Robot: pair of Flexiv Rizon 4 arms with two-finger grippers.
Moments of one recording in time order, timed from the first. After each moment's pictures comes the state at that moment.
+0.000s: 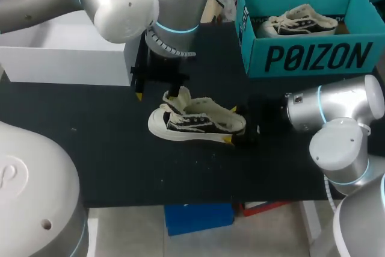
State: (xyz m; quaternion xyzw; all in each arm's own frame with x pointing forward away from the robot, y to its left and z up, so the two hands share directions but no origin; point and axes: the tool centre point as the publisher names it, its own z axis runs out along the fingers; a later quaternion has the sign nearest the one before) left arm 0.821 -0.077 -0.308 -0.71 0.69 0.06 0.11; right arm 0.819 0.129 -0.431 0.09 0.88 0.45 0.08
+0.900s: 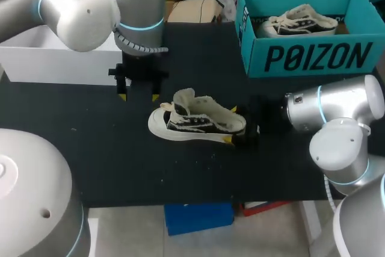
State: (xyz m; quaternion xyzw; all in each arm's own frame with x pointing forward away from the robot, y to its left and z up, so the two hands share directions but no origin) left arm 0.826 -0.045 -0.302 -0.72 0.69 0.01 0.06; right arm 0.819 0.129 -0.432 0.09 0.88 0.45 0.08
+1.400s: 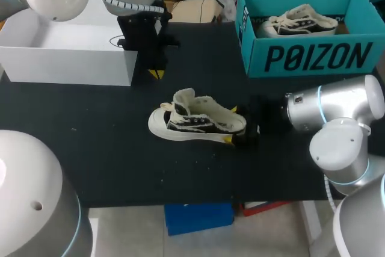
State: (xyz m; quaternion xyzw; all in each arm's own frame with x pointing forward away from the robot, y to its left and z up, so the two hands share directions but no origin) left arm 0.795 -0.115 -0.199 -0.58 0.81 -0.09 -0.07; right arm 0.819 0.129 -0.432 0.09 0.88 0.45 0.08
